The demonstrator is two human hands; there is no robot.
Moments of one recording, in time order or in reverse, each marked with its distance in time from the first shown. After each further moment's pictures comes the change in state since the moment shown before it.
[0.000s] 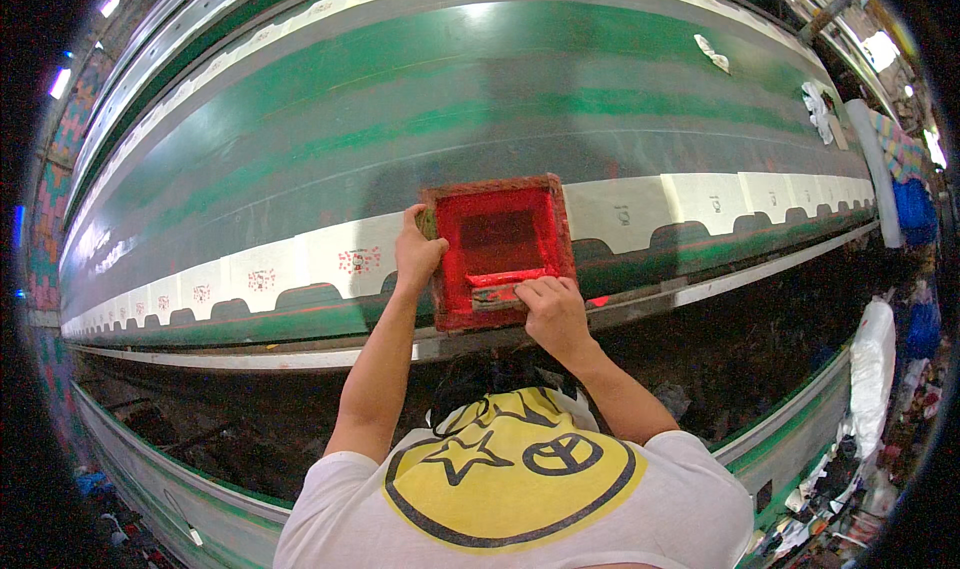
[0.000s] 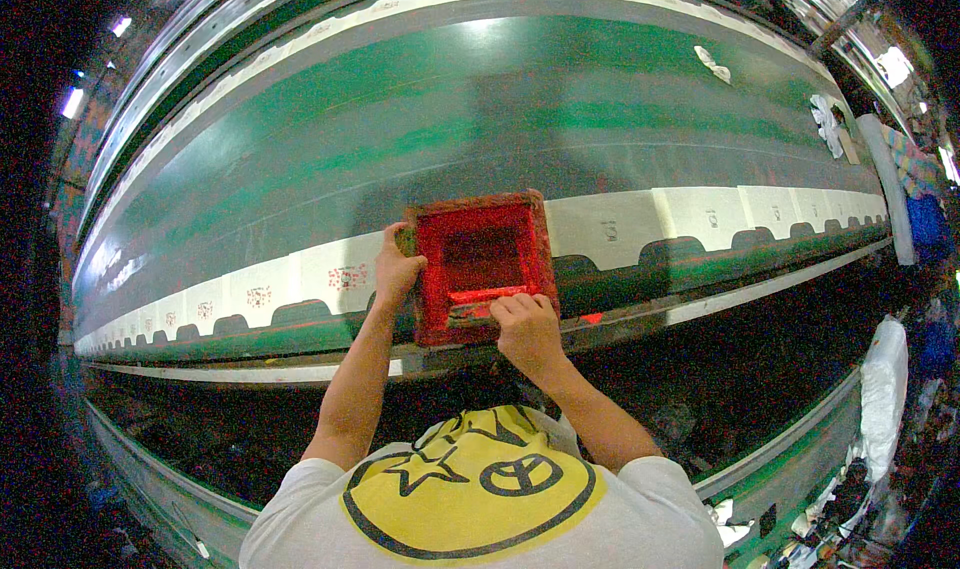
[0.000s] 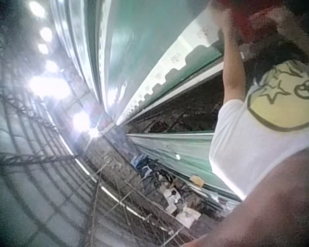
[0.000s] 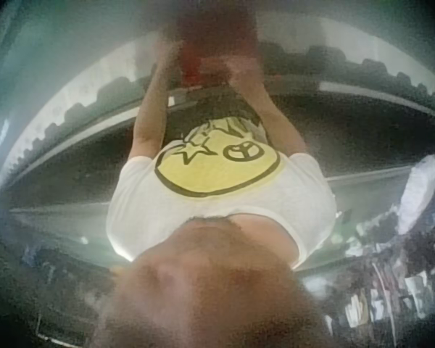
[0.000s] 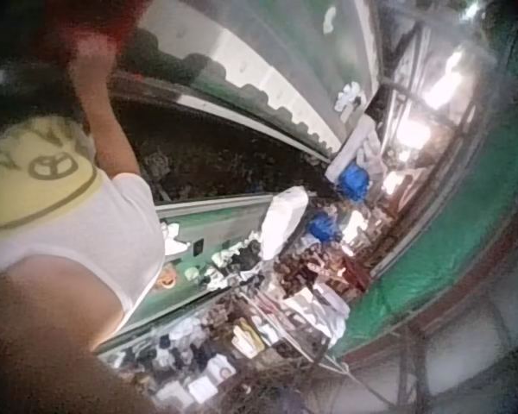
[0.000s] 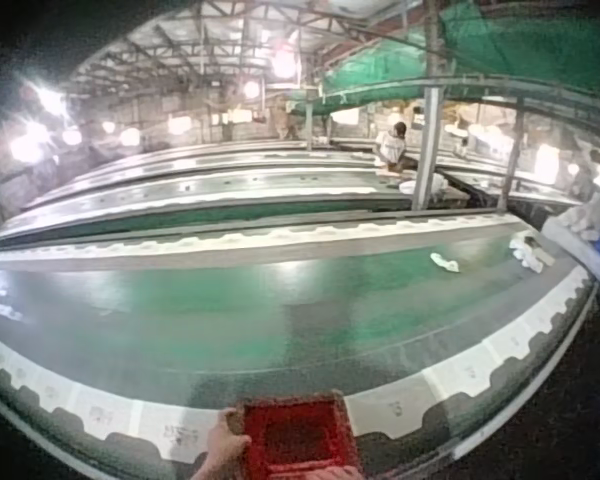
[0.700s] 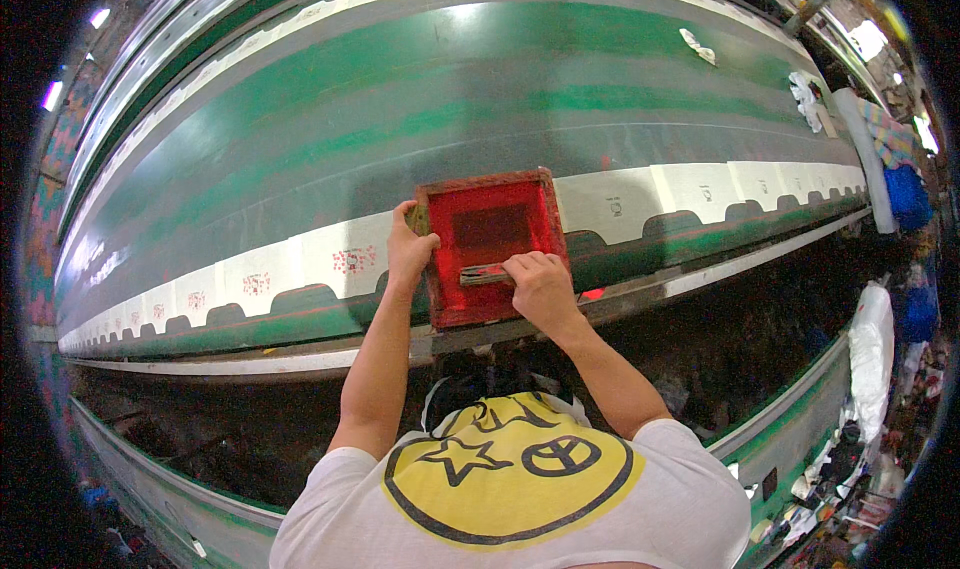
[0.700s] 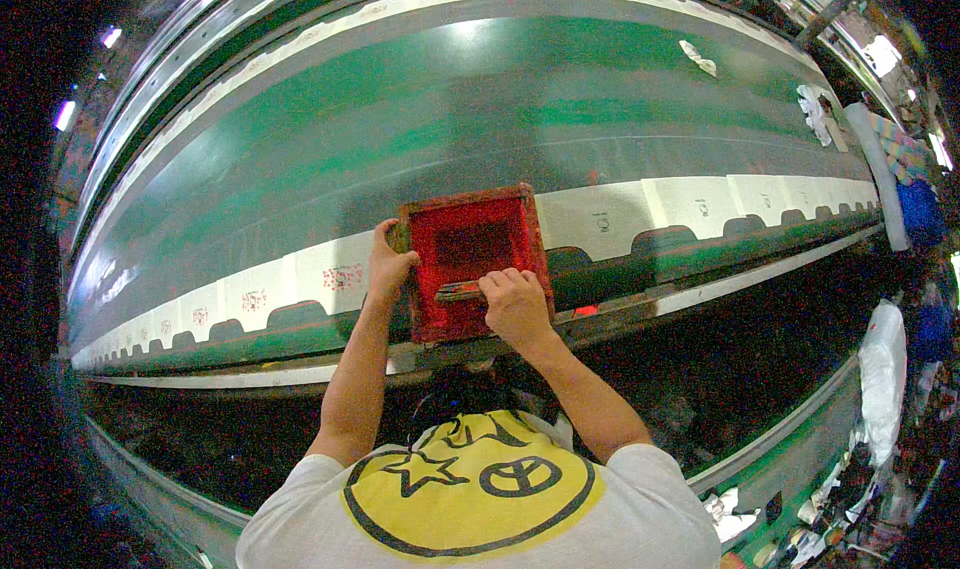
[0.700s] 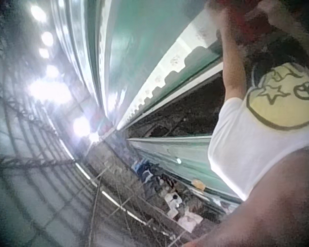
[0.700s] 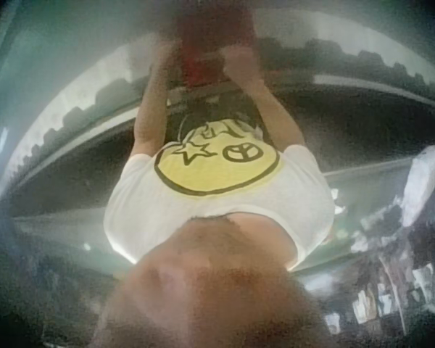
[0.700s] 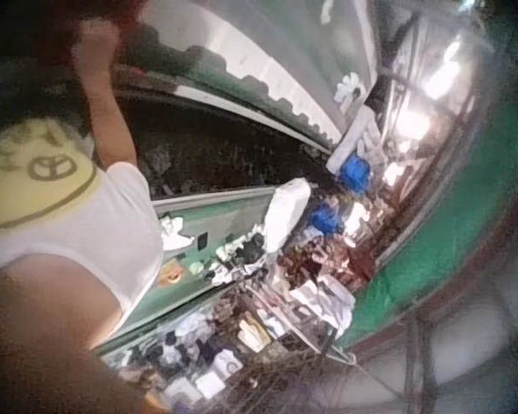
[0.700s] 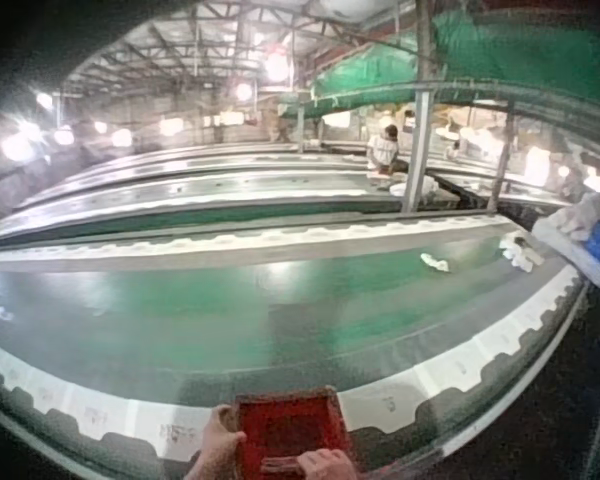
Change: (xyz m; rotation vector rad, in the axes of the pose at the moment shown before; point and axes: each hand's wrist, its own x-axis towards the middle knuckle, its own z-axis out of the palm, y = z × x) left_hand -0.004 0.005 -0.004 -0.216 -0.011 0.031; right_hand 0.022 0.004 0.012 -0.016 -0.019 0.053
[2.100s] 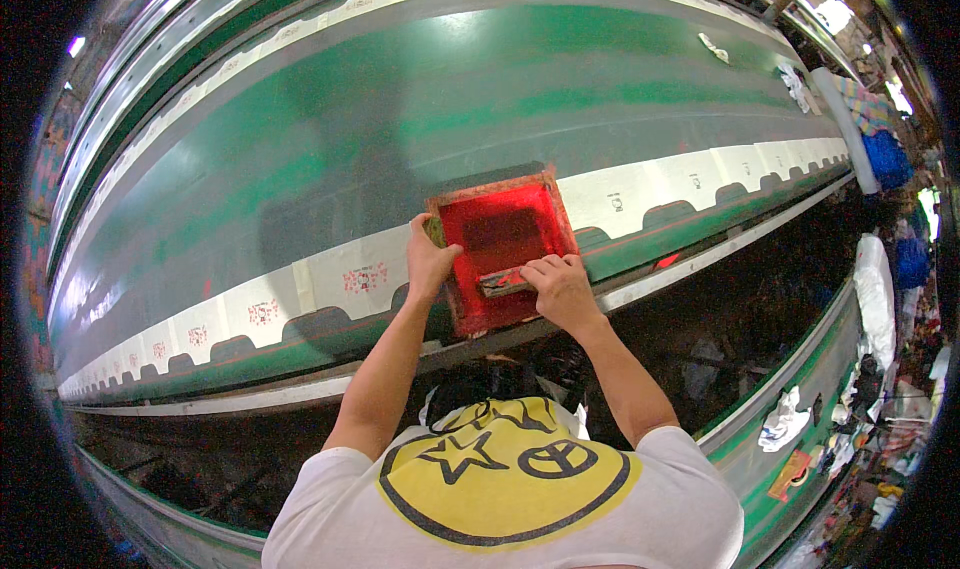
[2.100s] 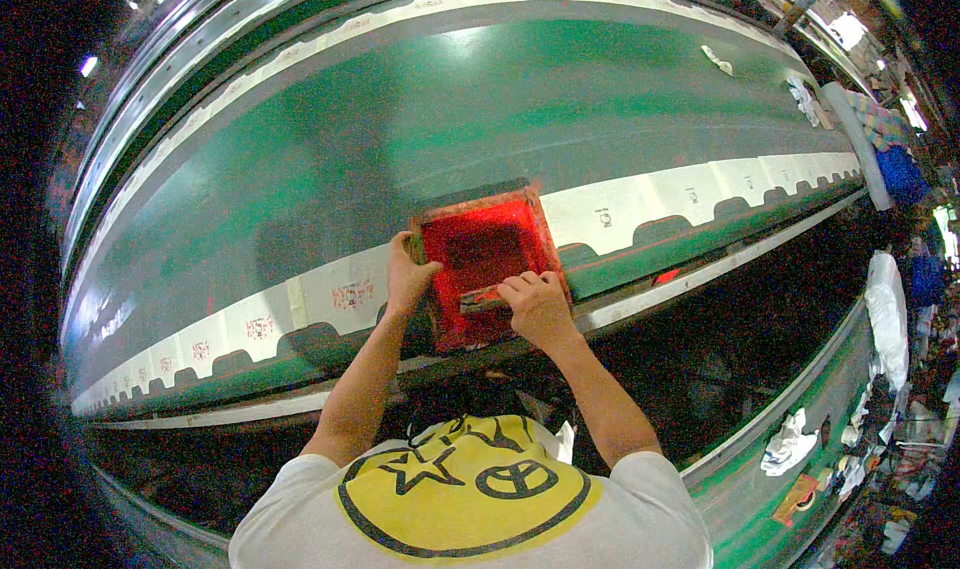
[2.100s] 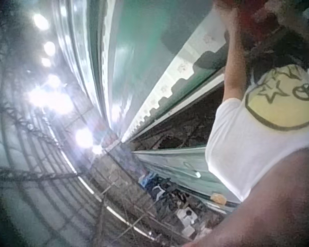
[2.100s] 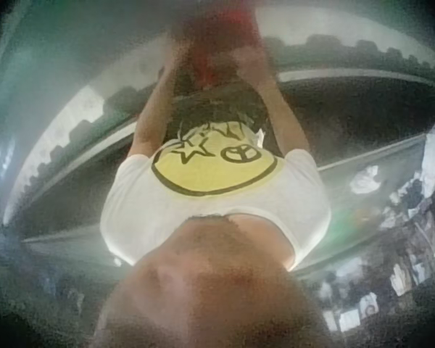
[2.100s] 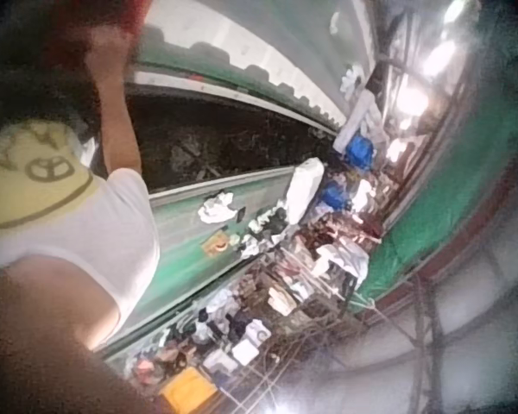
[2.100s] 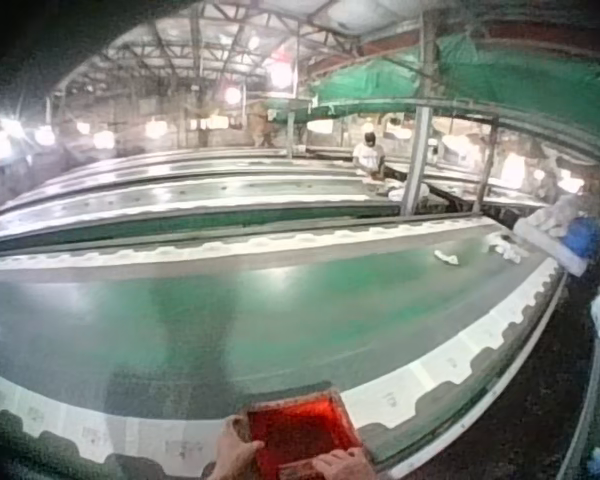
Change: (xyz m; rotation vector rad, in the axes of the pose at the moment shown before) left_hand 0.042 -0.113 -0.234 0.065 -0.102 0.140; right_hand 0.053 -0.231 0.113 -0.164 0.026 -0.054
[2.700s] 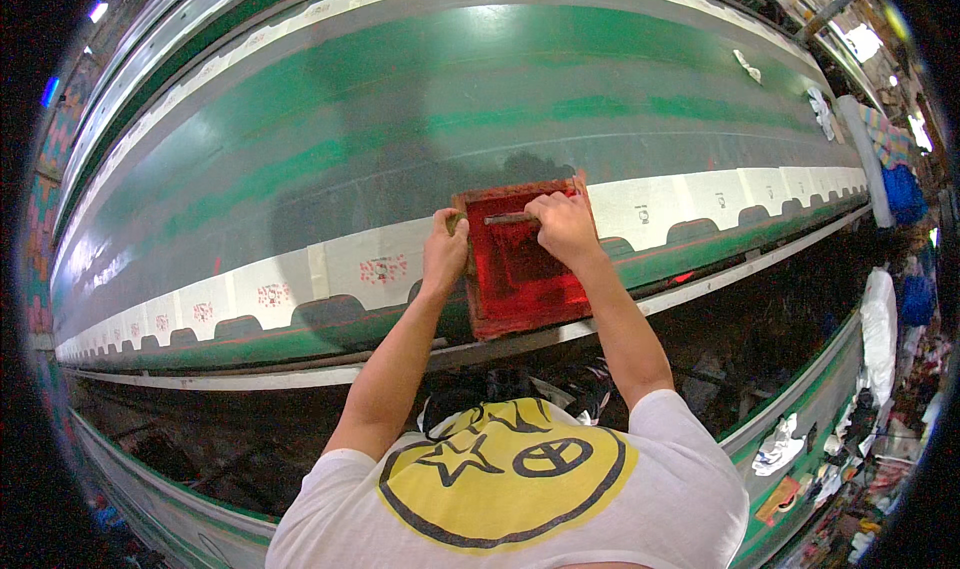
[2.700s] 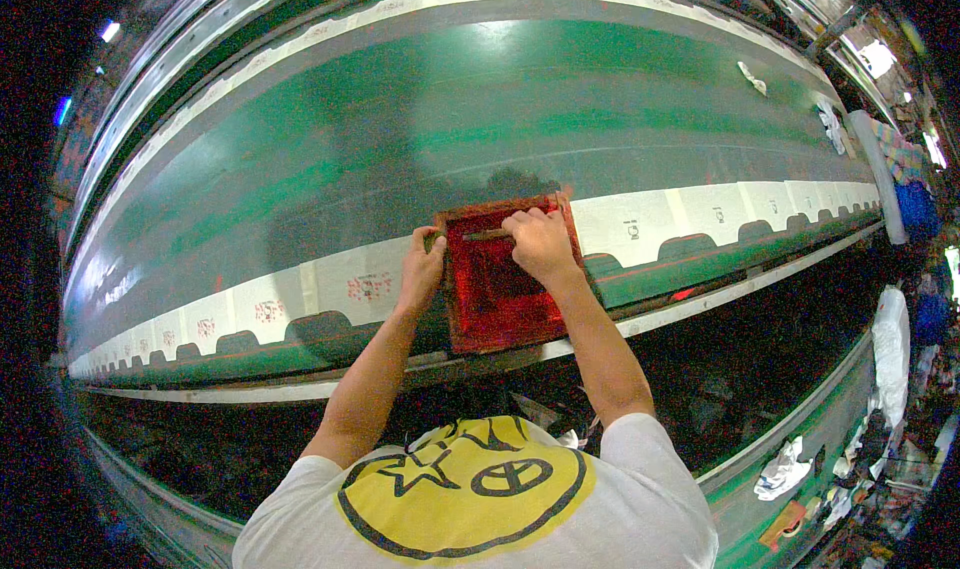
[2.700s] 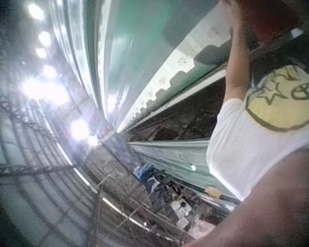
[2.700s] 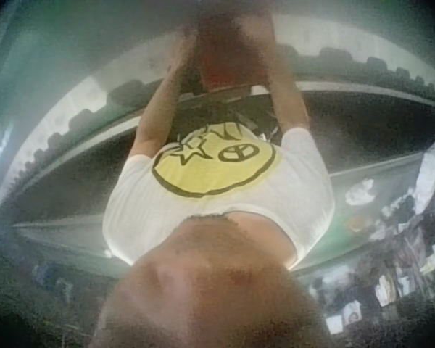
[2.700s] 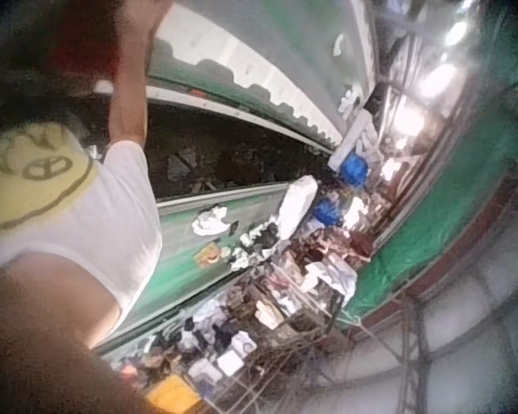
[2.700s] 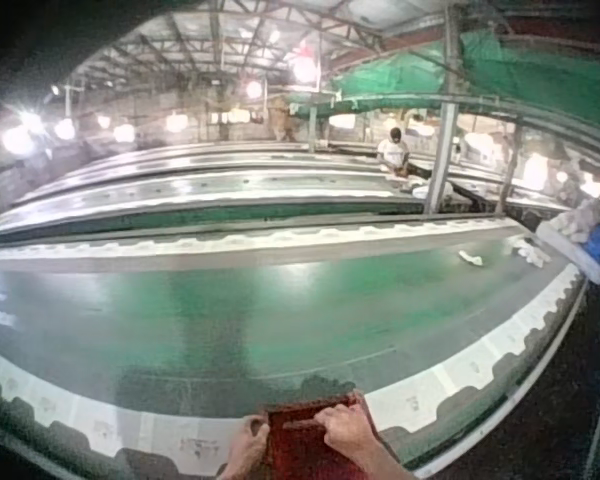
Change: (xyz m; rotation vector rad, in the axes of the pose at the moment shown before) left_hand 0.014 -0.022 0.002 -0.040 0.003 -0.119; right_hand 0.109 0.041 0.026 -0.022 0.043 -0.039
